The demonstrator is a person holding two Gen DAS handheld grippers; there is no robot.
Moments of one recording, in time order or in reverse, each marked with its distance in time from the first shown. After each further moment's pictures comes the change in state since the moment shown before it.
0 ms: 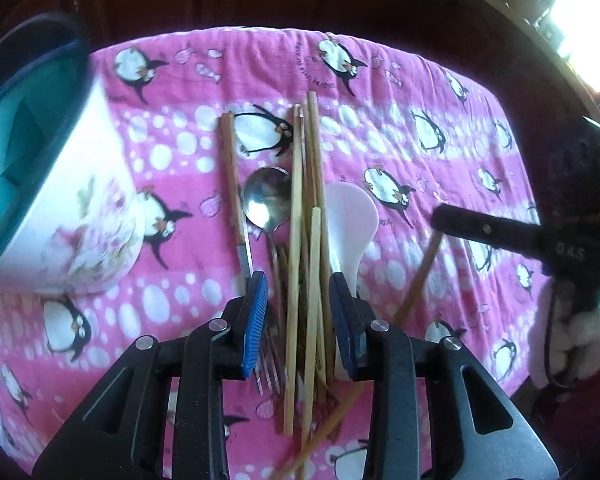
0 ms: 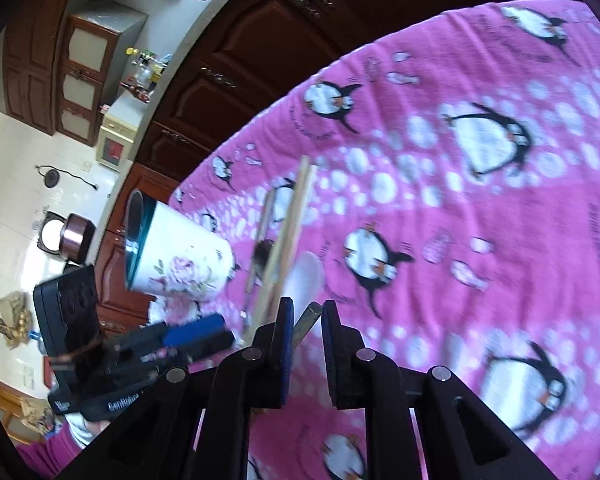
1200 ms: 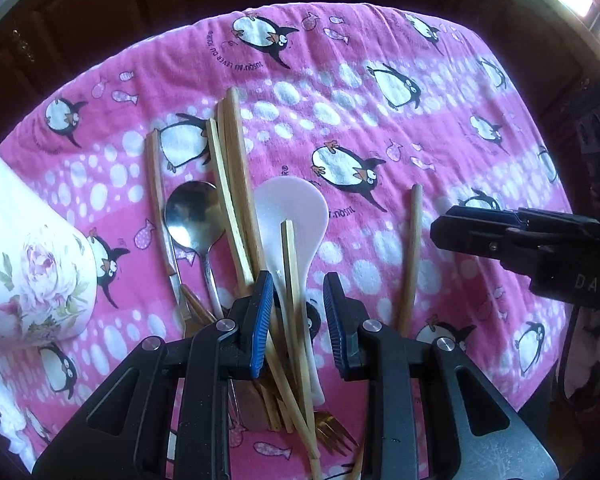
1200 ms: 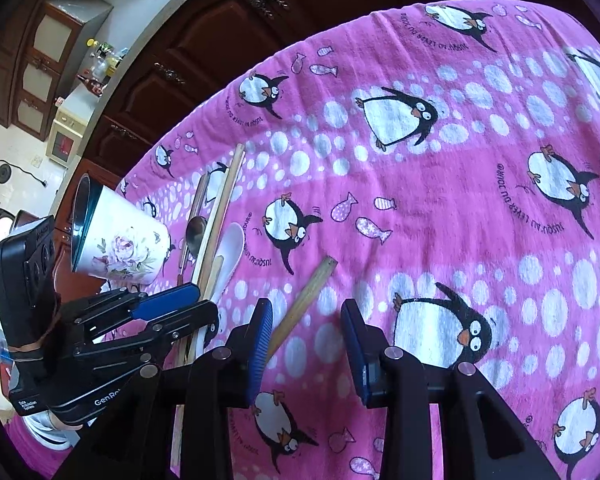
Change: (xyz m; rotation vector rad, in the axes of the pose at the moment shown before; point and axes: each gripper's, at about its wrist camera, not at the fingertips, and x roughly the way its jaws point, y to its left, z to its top) left arm 0.042 -0.058 0.013 0.194 0.067 0.082; right arm -0.019 -0.014 -0.025 0.012 -0.003 -0.210
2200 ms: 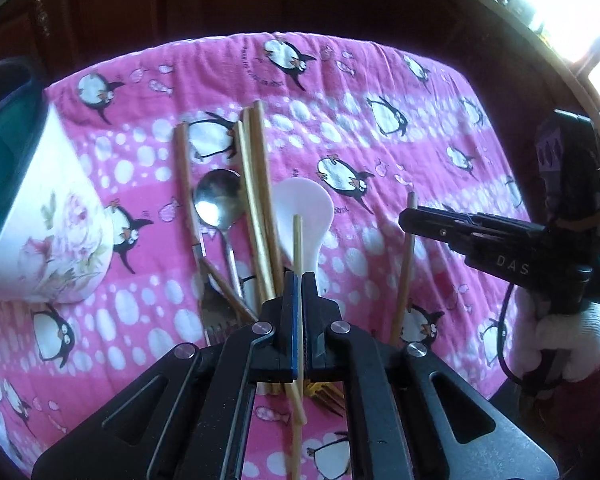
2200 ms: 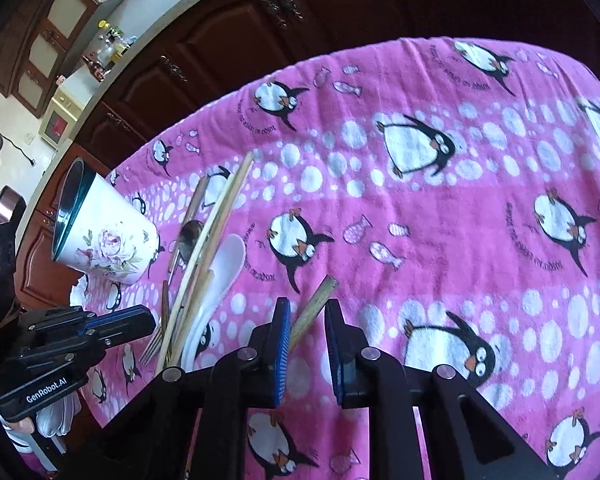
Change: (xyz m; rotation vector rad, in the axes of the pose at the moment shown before) left arm -0.036 0.027 -0.027 -0.098 -0.076 -0.105; right arm 0.009 0.021 0.002 -0.089 -0.057 -0.095
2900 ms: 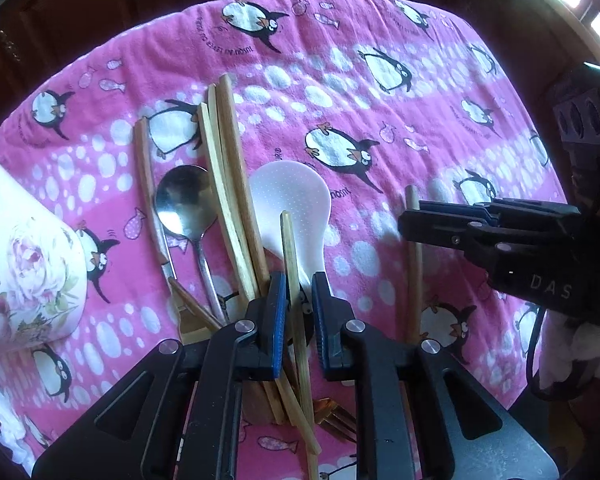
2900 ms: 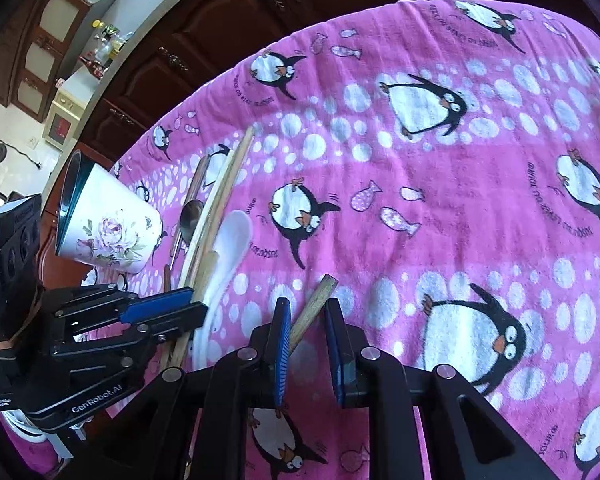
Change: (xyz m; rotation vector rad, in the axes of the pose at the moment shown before) left arm 0.044 -0.021 0.016 0.118 0.115 0.070; right arm 0.014 -0.004 -0.008 0.028 0.055 0.064
